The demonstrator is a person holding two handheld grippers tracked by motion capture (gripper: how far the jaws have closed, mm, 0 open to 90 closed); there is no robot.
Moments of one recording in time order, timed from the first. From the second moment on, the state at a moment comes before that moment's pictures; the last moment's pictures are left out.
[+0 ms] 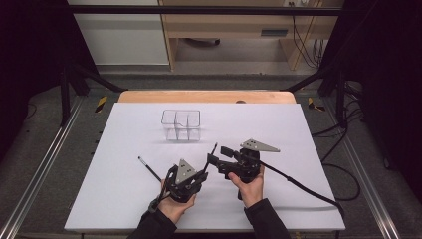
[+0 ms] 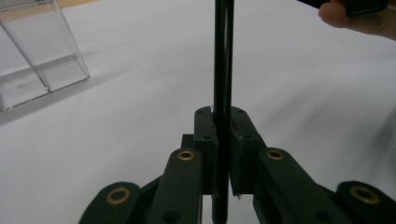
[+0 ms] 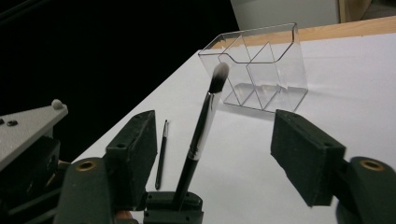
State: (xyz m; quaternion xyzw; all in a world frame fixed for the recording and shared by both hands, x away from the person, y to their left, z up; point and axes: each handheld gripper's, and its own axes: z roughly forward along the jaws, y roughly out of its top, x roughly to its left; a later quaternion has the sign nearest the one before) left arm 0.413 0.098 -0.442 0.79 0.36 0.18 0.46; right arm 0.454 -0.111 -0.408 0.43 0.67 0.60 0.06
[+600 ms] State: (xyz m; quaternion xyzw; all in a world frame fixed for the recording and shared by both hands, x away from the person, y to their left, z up) left arm 0.408 0.092 -0.446 0.79 0.36 0.18 0.46; right arm 0.454 -0.108 -0.412 0.44 0.67 0.60 0.04
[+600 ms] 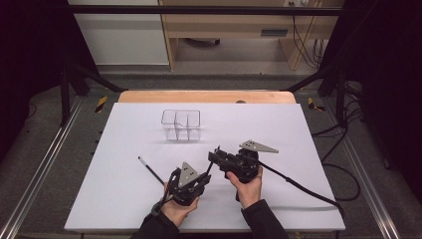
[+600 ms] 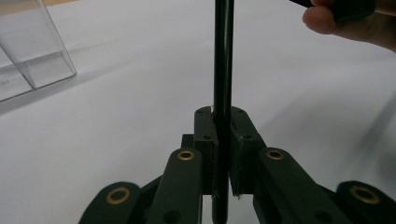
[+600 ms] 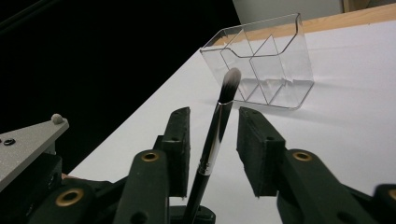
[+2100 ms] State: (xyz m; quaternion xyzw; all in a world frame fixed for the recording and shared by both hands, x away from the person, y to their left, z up) left arm 0.419 0.088 -0.416 0.80 0.34 0.19 0.47; right arm 0.448 -0.110 -0.408 0.39 0.69 0.61 0.03
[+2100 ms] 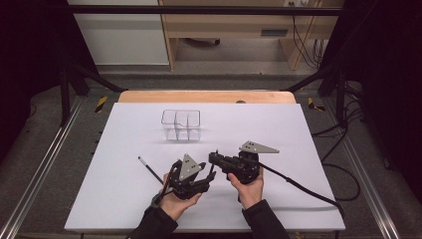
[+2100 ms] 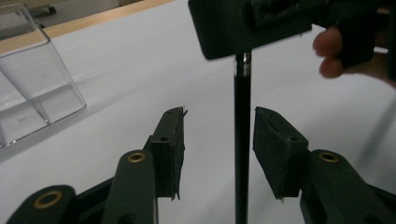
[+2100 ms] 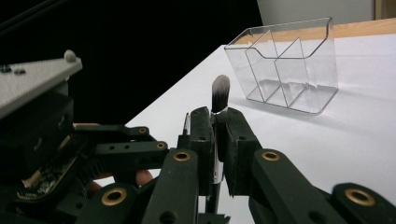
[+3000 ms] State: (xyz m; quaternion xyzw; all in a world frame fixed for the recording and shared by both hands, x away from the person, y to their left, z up) left arm 0.422 0.080 -0.411 0.79 0.33 0.19 0.48; right arm 0.445 -0.111 -0.405 0.38 0.69 0.62 0.05
